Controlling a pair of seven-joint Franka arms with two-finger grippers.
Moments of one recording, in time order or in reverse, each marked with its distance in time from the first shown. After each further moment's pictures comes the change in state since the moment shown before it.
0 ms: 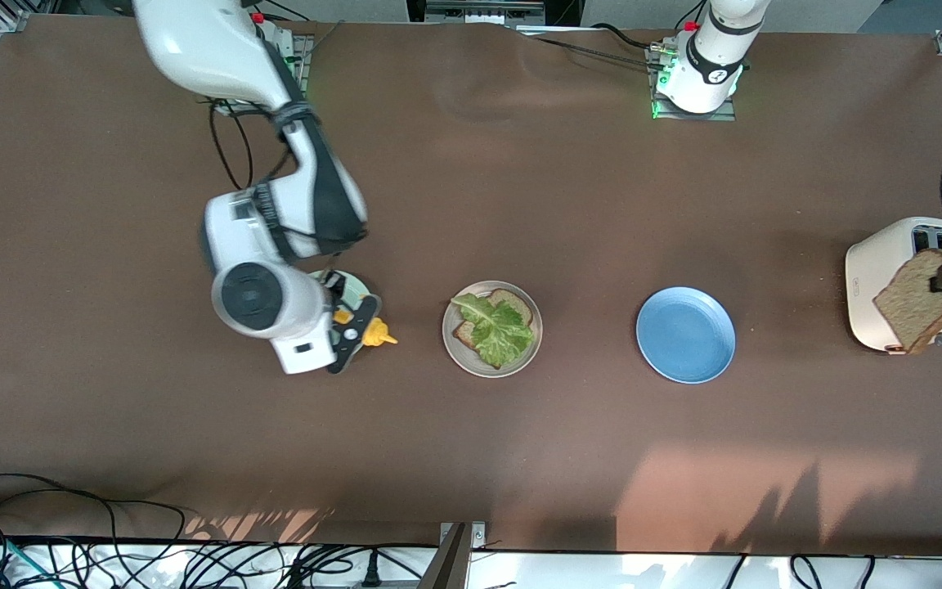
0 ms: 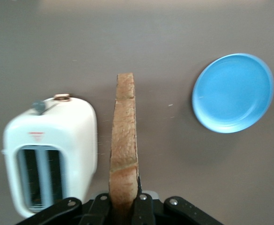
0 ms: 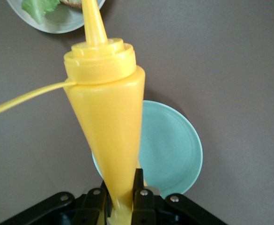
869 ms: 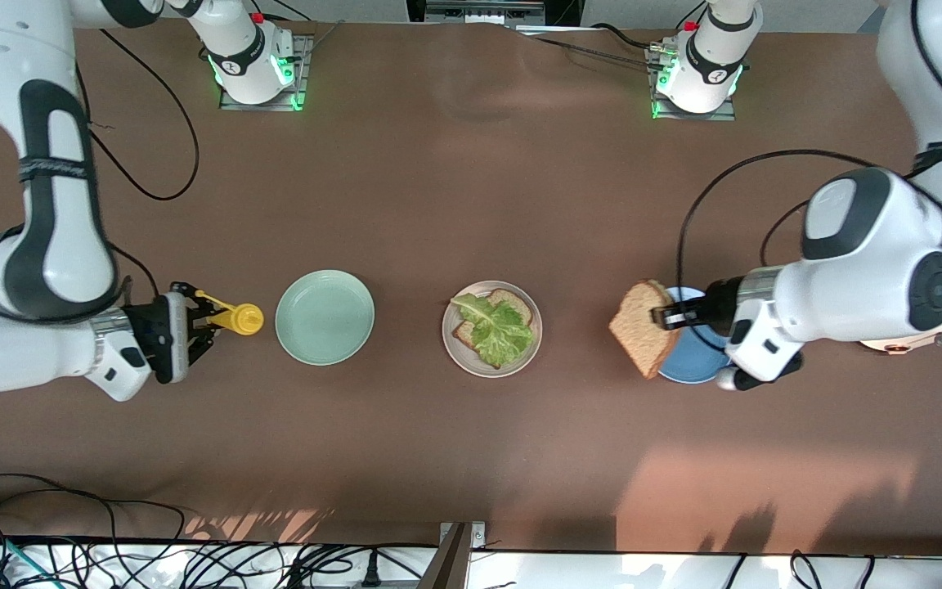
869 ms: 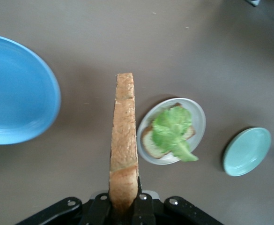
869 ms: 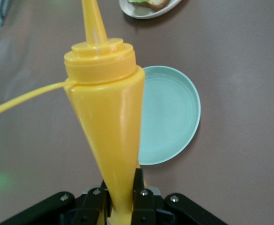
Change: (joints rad) left arm -0.466 0.157 0.004 -0.009 -0.335 0.337 -0.744; right arm -0.537 0.022 0.203 -0.044 0.249 -0.160 -0.811
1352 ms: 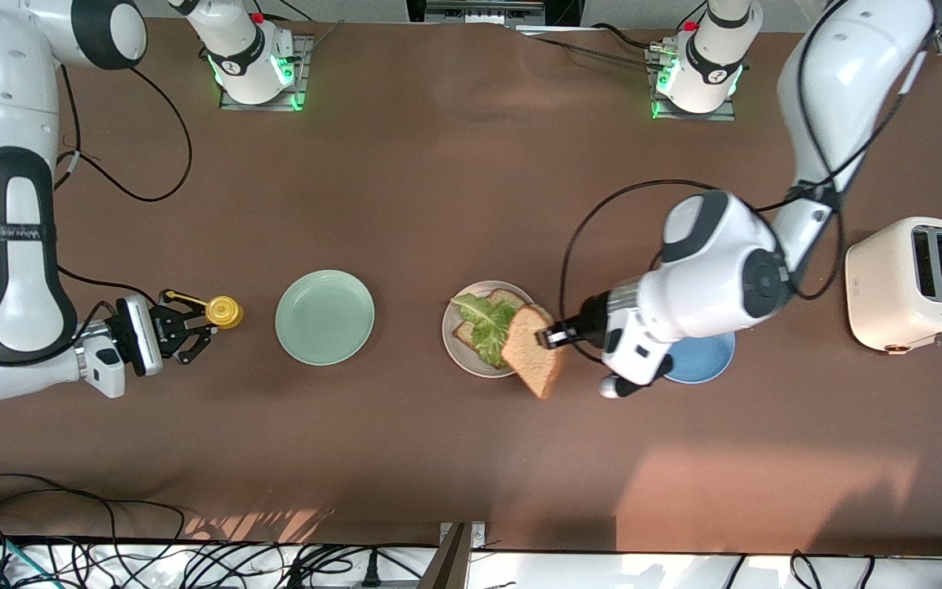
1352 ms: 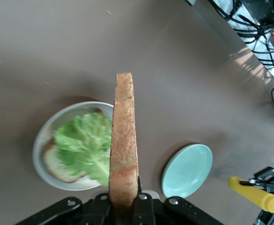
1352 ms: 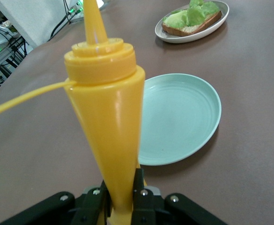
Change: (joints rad) left arm -0.218 0.138 0.006 -0.009 -0.002 0.408 -0.172; right arm -0.110 0.173 -0.011 -0.006 0.200 -0.047 -0.381
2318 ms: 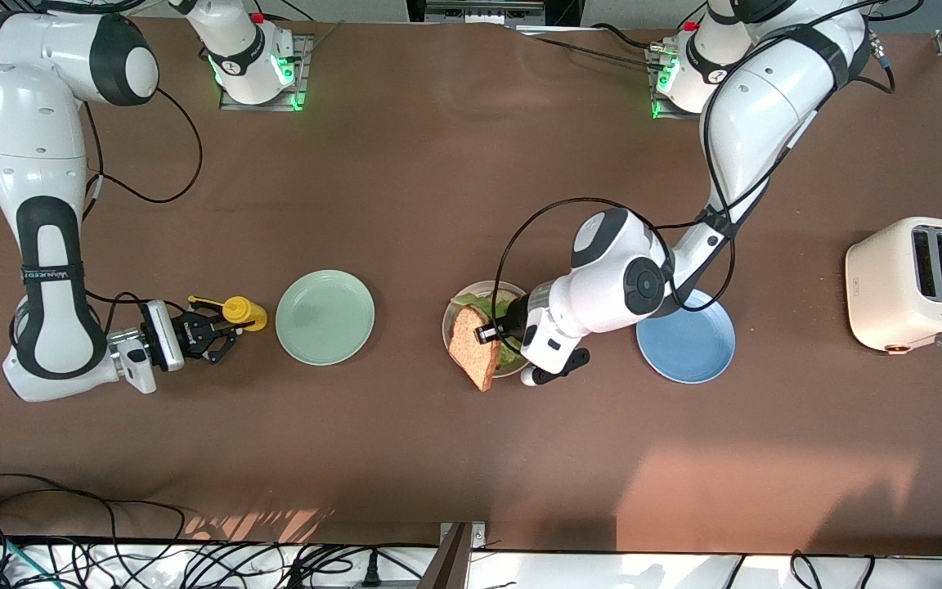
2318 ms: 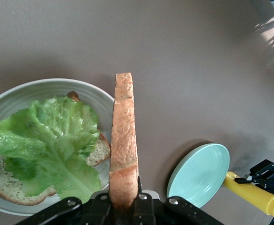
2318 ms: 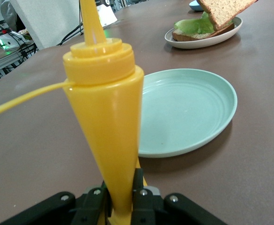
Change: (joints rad) left arm -0.143 0.108 0.076 -0.024 0.000 0.153 -0.007; right arm -0.013 0.132 -0.018 0.018 0.091 -0.004 -0.178
